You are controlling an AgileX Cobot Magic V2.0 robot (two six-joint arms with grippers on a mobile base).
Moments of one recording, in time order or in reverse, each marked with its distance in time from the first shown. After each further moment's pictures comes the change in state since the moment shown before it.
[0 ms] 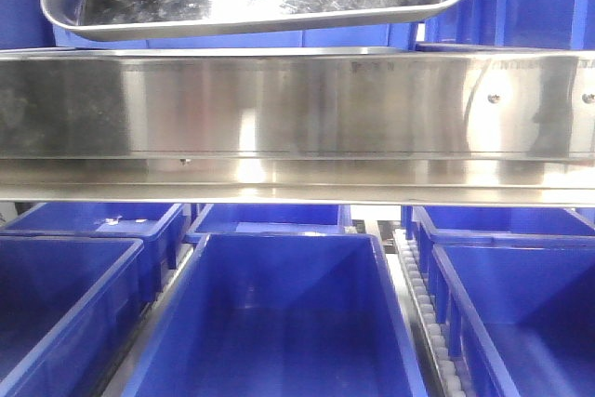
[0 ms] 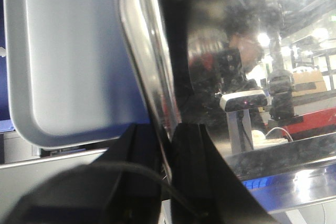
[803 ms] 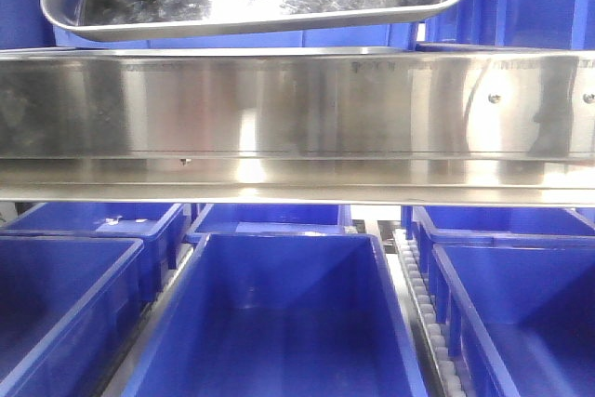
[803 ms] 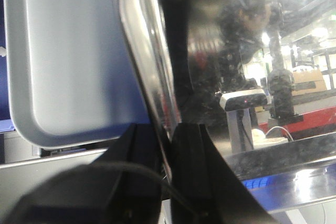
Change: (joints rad) left arm 0.000 0.000 -0.006 0.006 0.004 0.000; right arm 0.000 0.000 0.000 0.004 0.000 0.000
